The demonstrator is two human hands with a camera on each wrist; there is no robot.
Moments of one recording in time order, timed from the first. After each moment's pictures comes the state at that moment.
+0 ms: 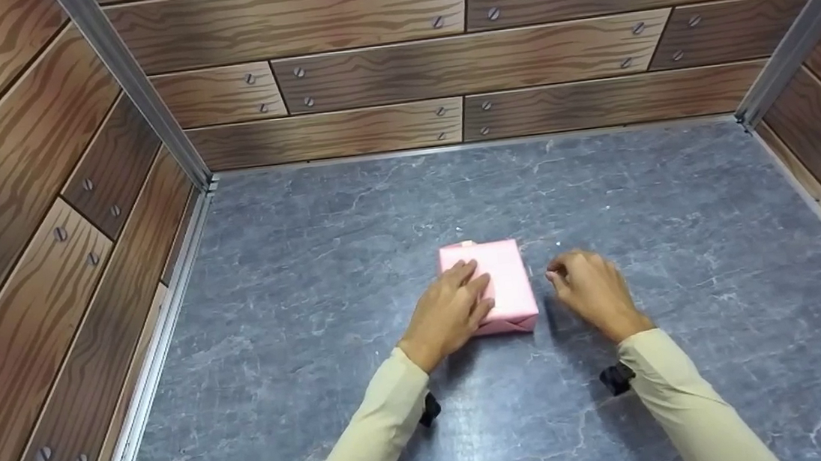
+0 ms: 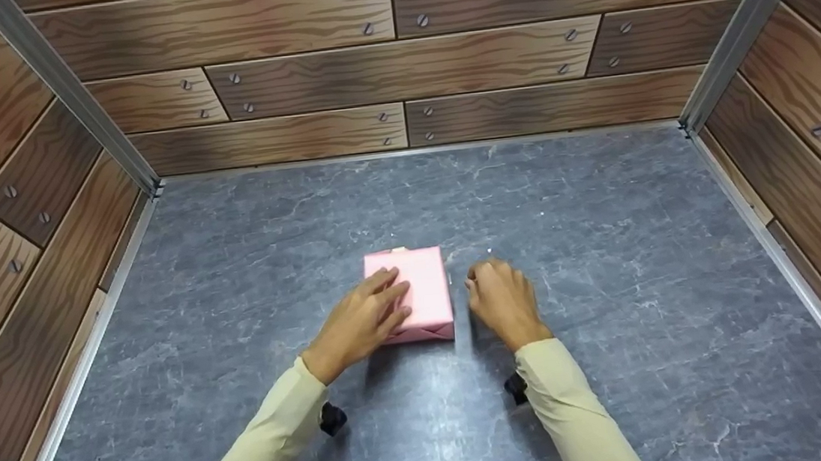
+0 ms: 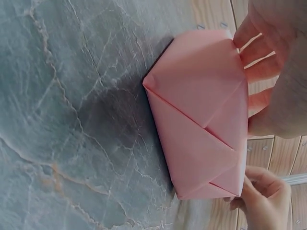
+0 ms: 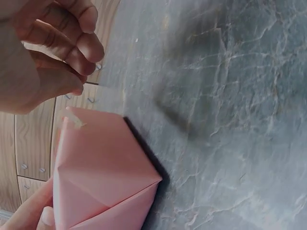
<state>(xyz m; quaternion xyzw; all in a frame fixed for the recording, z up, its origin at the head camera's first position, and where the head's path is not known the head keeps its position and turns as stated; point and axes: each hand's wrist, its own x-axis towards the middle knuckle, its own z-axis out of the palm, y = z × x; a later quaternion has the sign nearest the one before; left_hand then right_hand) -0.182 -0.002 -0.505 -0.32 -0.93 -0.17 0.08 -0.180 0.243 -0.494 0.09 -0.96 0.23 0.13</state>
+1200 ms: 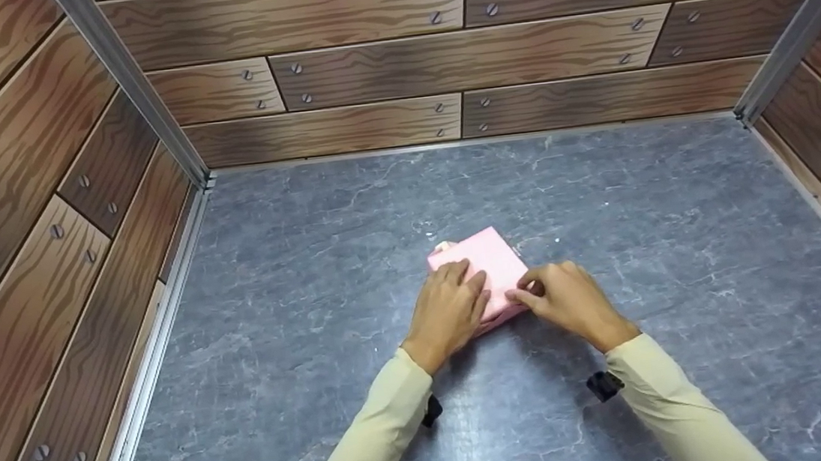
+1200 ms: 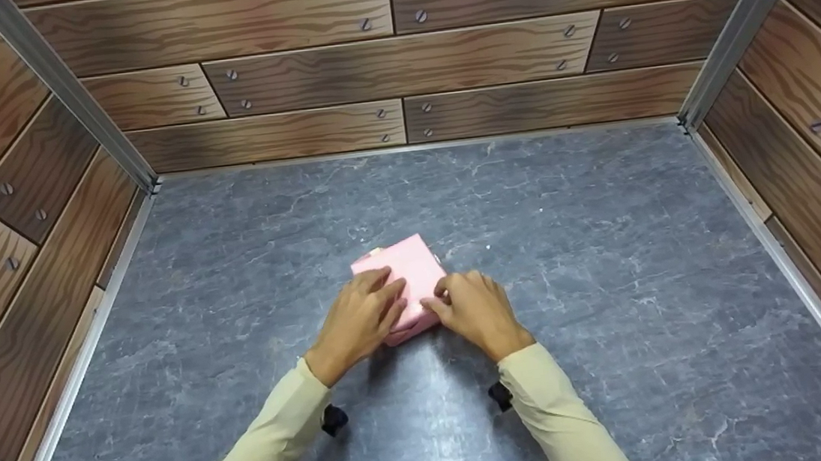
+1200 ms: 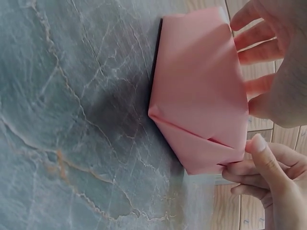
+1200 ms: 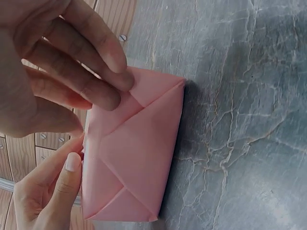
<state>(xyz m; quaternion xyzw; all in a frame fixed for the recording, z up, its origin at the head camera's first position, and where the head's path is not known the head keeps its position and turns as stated) -0.175 0.003 -0.508 -0.30 -0.93 -0.10 0.17 -0.166 0.213 -0.483 0.18 -0.95 0.26 0.08</state>
